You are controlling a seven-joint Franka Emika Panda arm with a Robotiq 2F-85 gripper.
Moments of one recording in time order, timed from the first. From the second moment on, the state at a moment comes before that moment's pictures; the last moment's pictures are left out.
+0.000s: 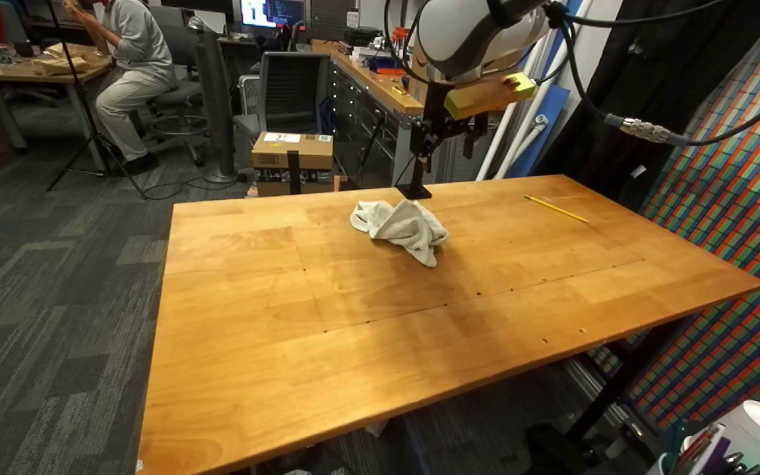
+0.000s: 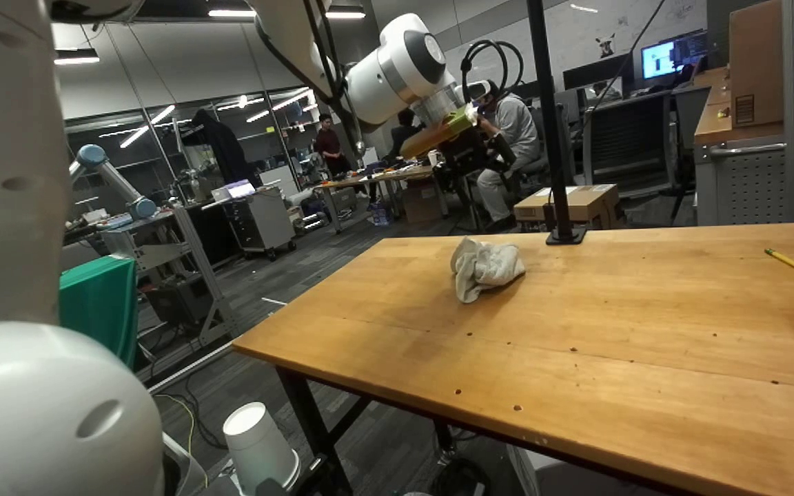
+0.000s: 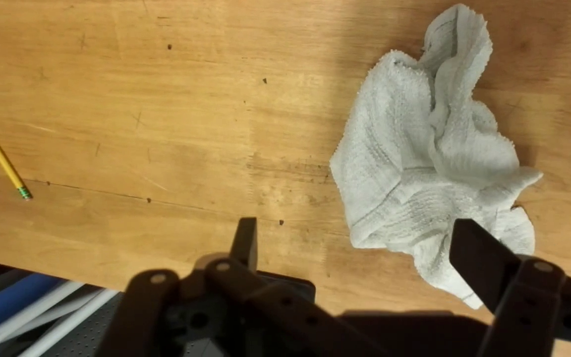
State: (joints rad) arm 0.14 0.31 -0.02 -1.78 -0.33 2.18 0.19
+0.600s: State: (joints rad) arm 0.06 0.15 -0.03 -1.91 -0.13 2.19 0.29
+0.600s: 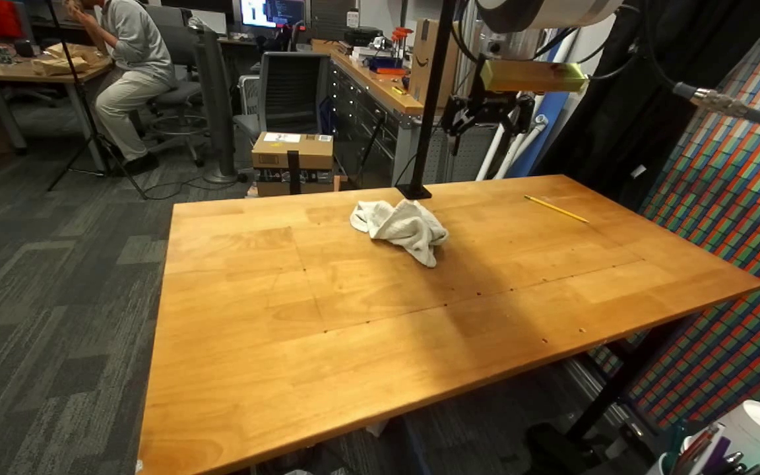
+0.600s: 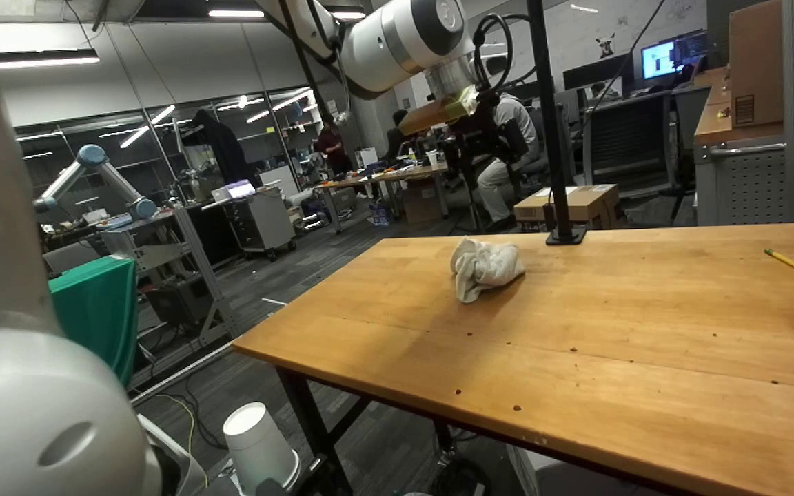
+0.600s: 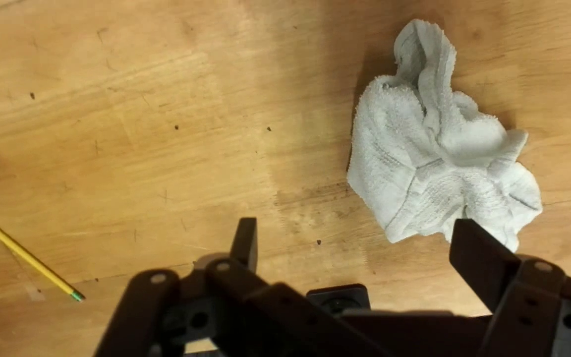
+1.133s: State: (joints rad) arm -0.03 -0.03 -0.07 -2.11 -0.03 2.19 0.27
